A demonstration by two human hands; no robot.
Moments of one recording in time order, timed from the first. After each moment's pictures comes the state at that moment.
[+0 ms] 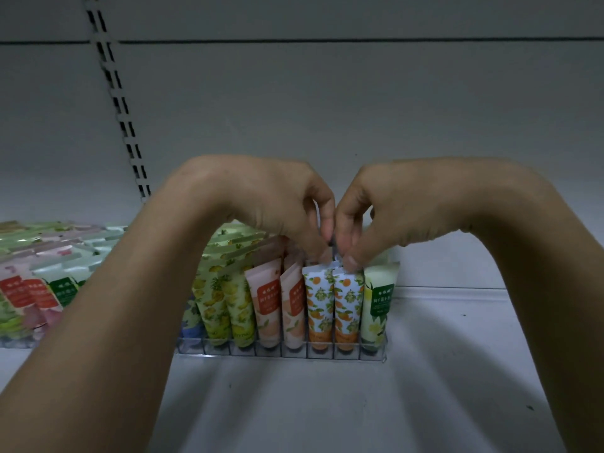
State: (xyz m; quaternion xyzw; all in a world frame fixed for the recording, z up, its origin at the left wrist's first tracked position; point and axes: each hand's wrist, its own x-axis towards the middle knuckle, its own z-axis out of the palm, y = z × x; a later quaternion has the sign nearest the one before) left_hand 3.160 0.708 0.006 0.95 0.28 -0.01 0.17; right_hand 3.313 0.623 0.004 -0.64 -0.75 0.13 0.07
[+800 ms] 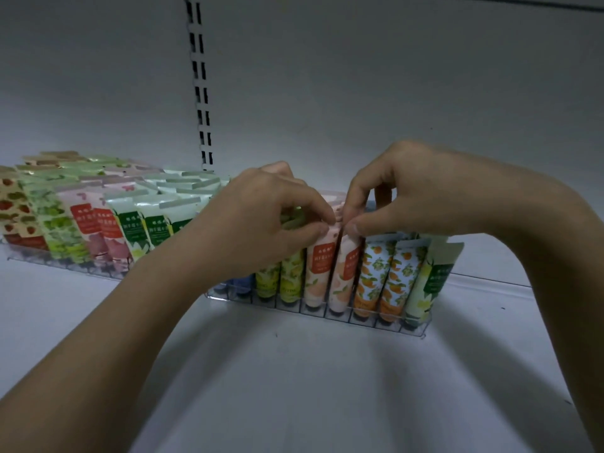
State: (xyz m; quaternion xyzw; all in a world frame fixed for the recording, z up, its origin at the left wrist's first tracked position) left_hand 3.078 0.700 -0.077 0.90 0.21 0.37 0.04; right_hand 3.273 0.642 -0.012 -0.56 -0.82 0.07 0.11
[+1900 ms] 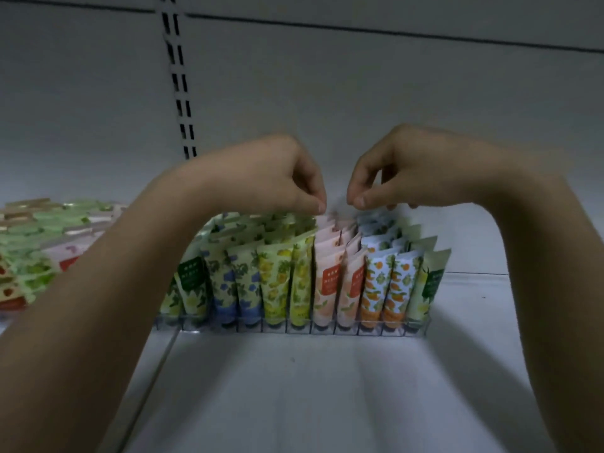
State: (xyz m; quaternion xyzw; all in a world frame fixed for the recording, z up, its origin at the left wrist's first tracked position) left_hand 3.088 0.748 -0.004 0.95 0.24 0.16 0.12; right_hand 3.275 0.655 0.016 -0.64 -0.75 0.02 0.14
